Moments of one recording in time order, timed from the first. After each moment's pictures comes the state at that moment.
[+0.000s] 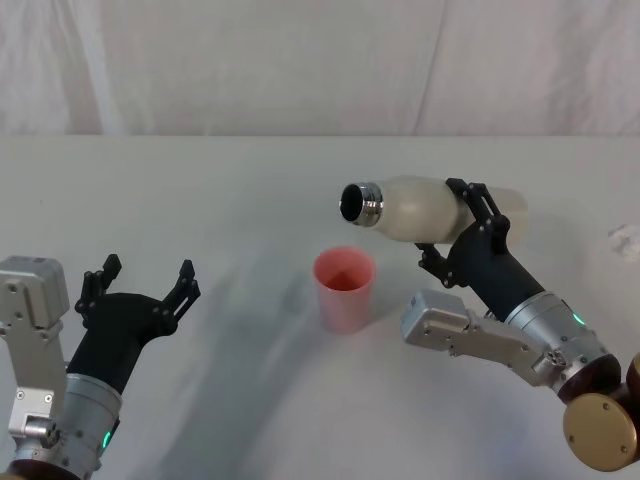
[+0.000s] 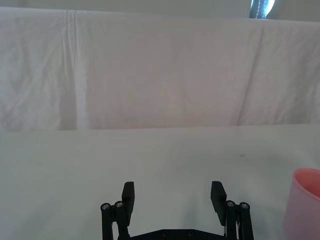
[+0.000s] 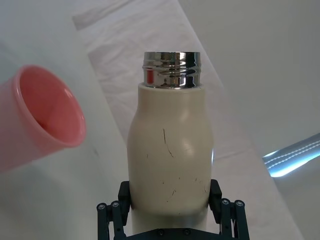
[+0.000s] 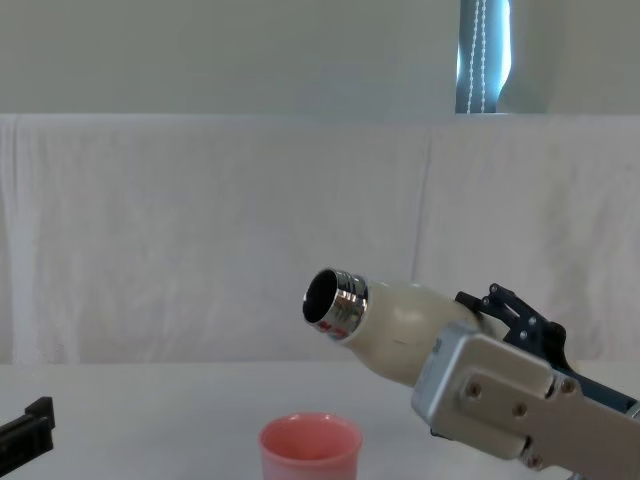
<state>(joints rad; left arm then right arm) 0.27 0.24 0.04 -1.85 -0.25 -0.02 -0.02 0.21 0.30 -0.50 -1.48 -0.77 -0.14 -0.09</state>
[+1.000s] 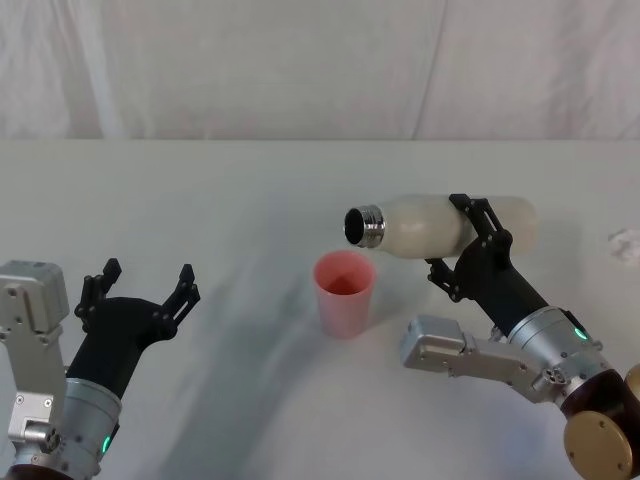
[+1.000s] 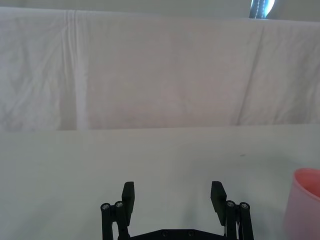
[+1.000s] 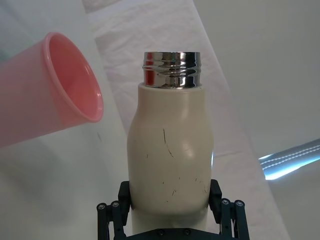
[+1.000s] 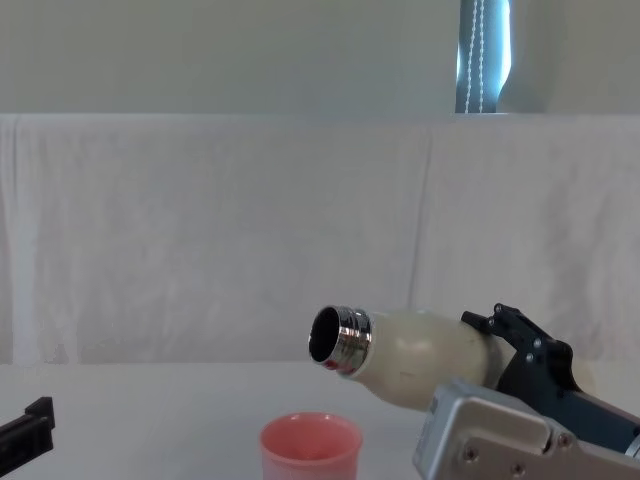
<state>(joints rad) 0.27 0.24 0.04 -1.85 -0.25 -0.02 -0.02 0.22 0.32 -0.53 -1.45 -0.85 -0.12 -0.14</state>
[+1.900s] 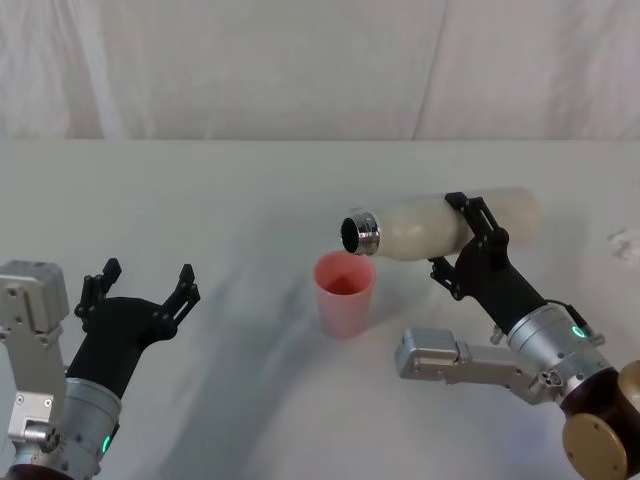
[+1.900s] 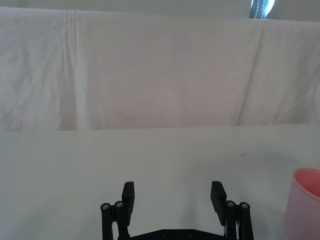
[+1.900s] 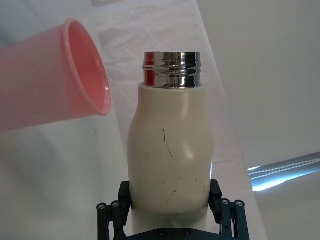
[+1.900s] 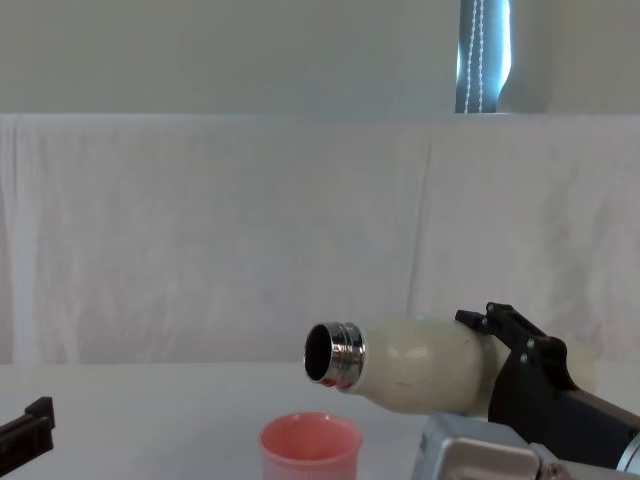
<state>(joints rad) 0.27 0.24 0.04 -1.85 -0.25 -0.02 -0.02 0.24 0.35 -0.56 -1.43 -0.93 -0.10 -0.18</state>
